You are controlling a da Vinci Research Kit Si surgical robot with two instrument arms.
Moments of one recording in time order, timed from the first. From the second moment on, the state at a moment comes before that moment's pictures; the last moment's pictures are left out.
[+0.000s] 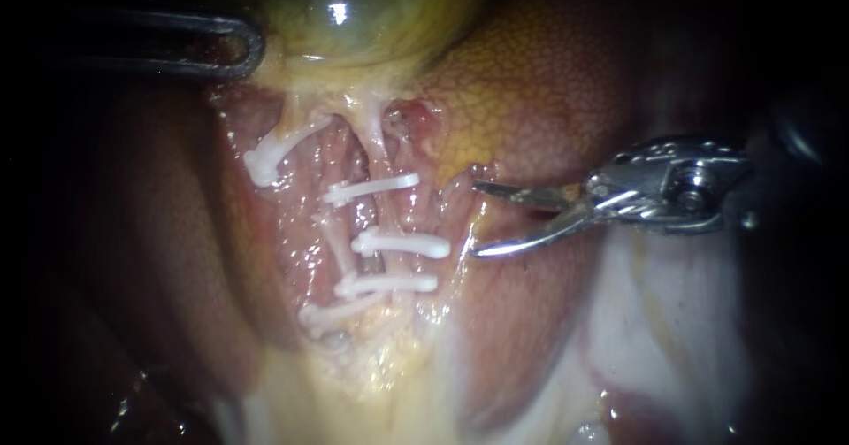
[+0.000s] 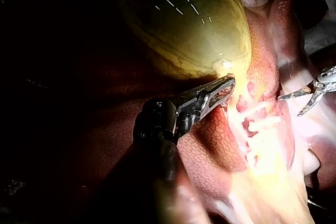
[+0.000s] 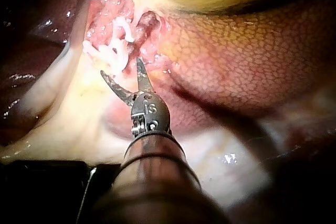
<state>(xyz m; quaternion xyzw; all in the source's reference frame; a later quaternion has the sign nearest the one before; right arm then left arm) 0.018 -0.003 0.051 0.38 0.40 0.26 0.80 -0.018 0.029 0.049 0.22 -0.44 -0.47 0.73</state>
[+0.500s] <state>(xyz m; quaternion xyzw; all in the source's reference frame) 0.020 -0.003 0.055 0.39 0.39 0.27 0.79 -0.018 0.029 0.049 0.22 -0.44 -0.47 0.73</state>
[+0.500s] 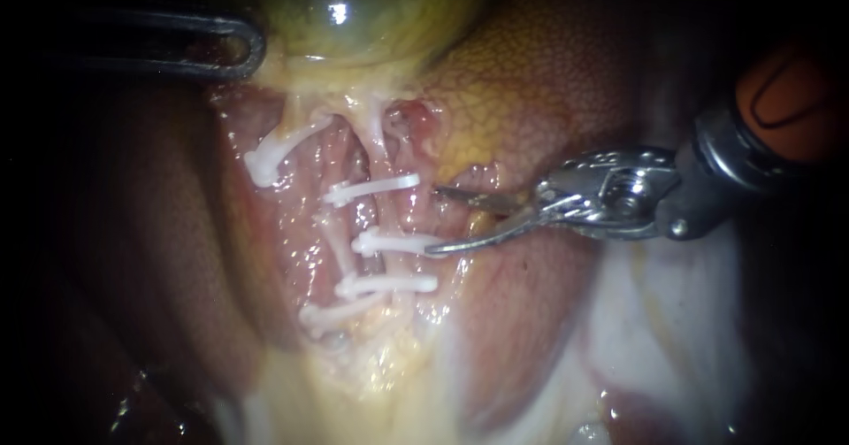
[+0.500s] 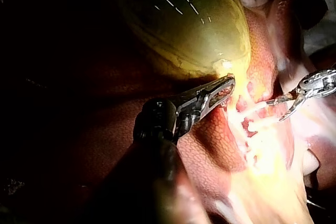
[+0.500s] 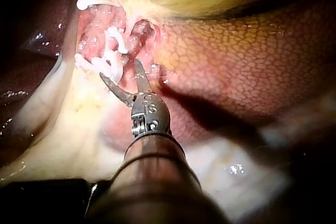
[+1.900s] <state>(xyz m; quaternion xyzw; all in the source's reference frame) 0.027 -0.003 0.059 0.50 0.54 0.17 0.66 -0.018 0.028 0.048 0.22 -0.44 -0.47 0.73</state>
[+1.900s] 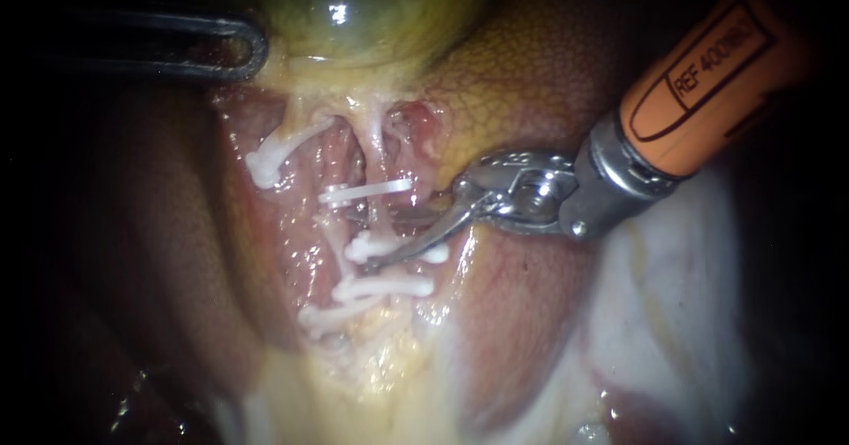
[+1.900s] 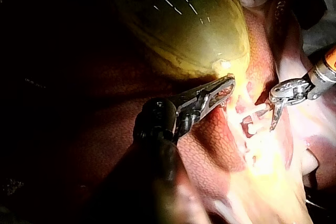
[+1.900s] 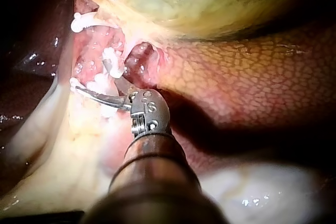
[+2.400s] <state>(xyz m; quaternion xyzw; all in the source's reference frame) 0.030 -0.003 0.060 0.52 0.59 0.15 0.61 -0.018 0.028 0.048 0.22 -0.44 -0.47 0.73</state>
